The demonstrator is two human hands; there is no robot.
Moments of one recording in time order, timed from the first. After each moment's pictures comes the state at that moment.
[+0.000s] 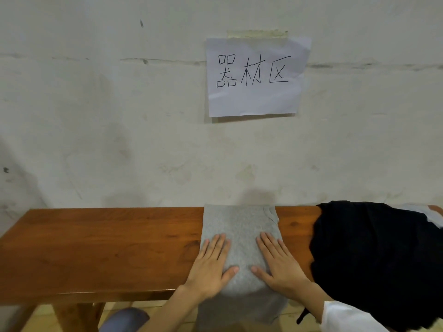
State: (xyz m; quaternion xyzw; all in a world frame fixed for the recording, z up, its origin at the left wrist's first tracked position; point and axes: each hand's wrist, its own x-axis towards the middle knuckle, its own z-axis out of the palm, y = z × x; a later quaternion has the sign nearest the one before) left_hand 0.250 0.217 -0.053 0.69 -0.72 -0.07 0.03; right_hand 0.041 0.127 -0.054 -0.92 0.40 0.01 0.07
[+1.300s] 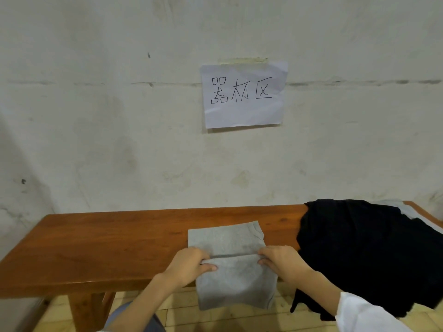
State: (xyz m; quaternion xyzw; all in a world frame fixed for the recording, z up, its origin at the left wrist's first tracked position) left_hand 0.277 0.271 0.008 0.67 -0.71 -0.18 0.09; right_hand 0.022 0.166 0.010 -0.93 0.37 -0.01 0.07
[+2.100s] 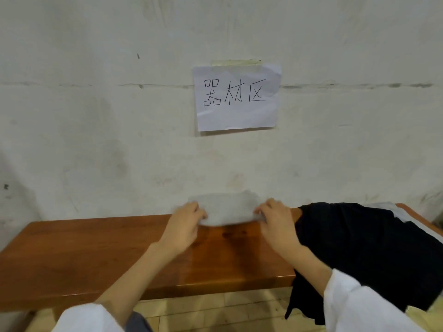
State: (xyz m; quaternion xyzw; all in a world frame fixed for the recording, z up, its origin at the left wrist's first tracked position) left_hand 0.294 0.213 0.068 0.65 -0.73 0.07 0.21; right_hand 0.049 0.130 0.072 -0.84 0.47 -0.27 0.01
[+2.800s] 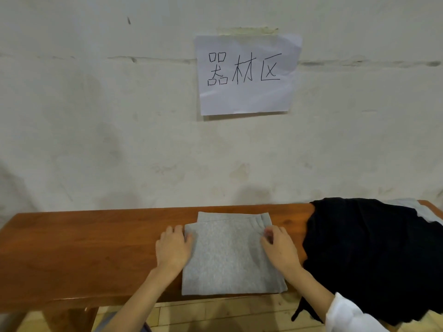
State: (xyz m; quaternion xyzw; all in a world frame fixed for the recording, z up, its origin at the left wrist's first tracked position) left_hand 0.307 0.206 -0.021 0.84 -0.49 -0.10 0.21; right_hand 0.058 0.120 -0.012 -0.73 0.59 -0.21 0.28
